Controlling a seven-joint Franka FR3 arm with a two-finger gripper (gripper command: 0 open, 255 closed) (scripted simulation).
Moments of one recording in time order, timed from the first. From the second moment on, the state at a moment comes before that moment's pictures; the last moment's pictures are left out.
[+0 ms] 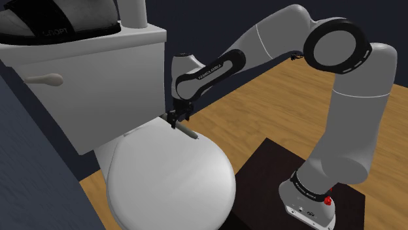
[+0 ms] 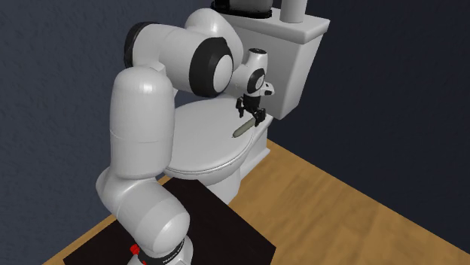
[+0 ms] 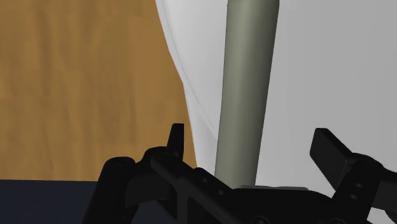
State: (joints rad) arm 0.08 0.36 0.17 -1.98 -0.01 2.32 0.23
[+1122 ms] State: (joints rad) arm 0.08 0.39 0.16 -1.99 -0.02 2.36 0.23
